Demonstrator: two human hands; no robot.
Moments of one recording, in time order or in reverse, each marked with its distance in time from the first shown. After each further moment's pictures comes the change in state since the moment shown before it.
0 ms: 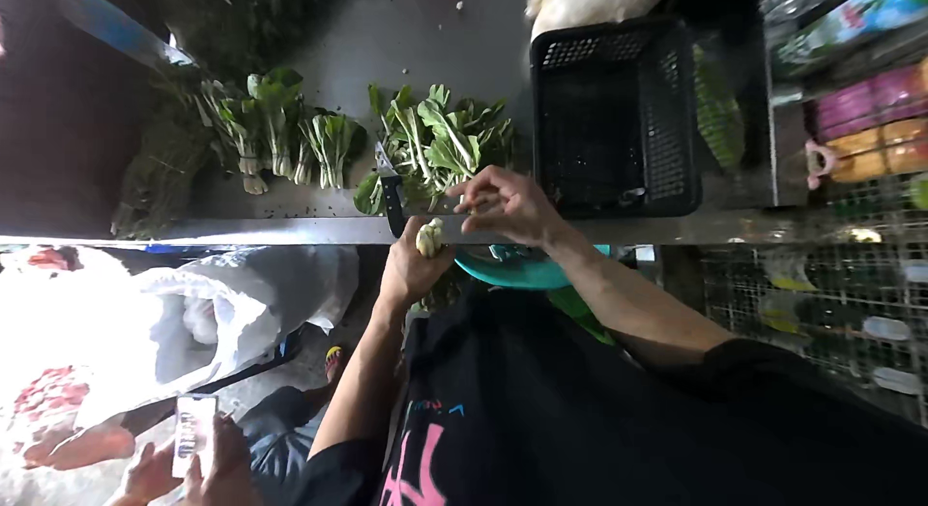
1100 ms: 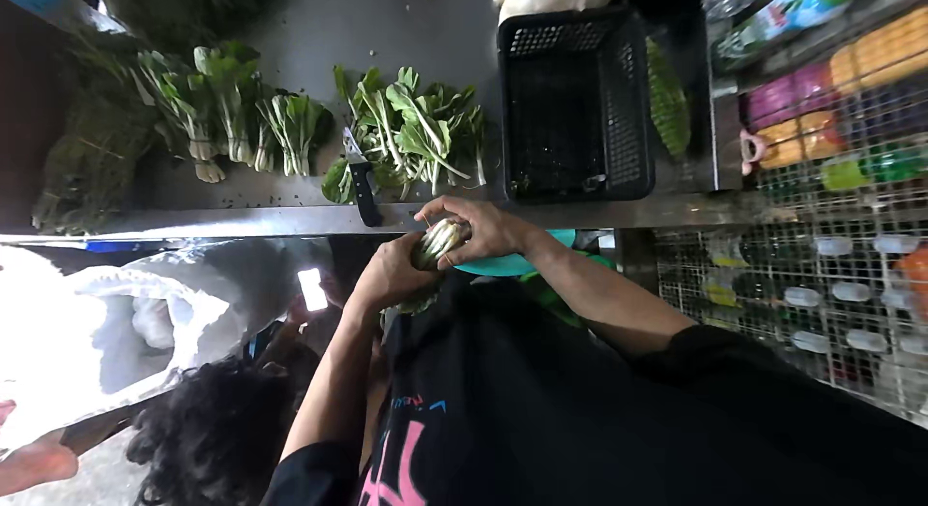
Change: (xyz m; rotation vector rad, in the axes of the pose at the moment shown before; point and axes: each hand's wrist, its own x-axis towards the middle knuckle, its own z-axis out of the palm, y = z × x) left_hand -0.010 0.001 0.006 0.182 -0.348 0.018; right_hand -0.028 0.014 0.001 -0.120 -0.373 0.201
